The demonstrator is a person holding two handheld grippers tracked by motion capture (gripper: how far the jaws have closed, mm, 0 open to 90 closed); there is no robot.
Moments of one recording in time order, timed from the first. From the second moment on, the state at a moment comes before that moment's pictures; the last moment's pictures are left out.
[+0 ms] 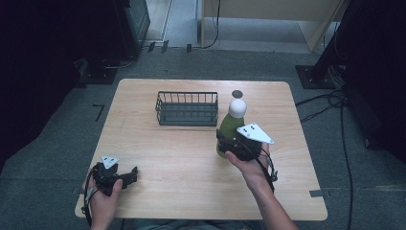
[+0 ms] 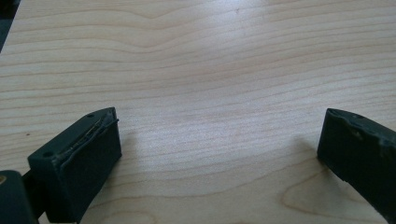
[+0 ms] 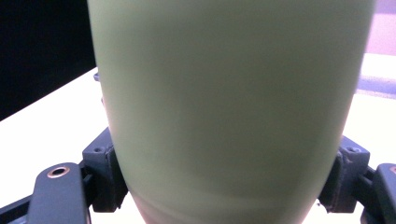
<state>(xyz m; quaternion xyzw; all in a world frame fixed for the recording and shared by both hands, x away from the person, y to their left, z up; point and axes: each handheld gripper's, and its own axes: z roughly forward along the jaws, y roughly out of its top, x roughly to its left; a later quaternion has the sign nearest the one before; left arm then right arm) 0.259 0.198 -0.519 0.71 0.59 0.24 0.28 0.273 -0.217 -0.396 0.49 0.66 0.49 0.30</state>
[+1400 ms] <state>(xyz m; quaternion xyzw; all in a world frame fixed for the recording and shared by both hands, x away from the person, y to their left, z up) 0.259 0.198 -0.519 0.71 0.59 0.24 0.28 0.337 -0.168 -0.358 0.48 0.66 0.49 0.30</state>
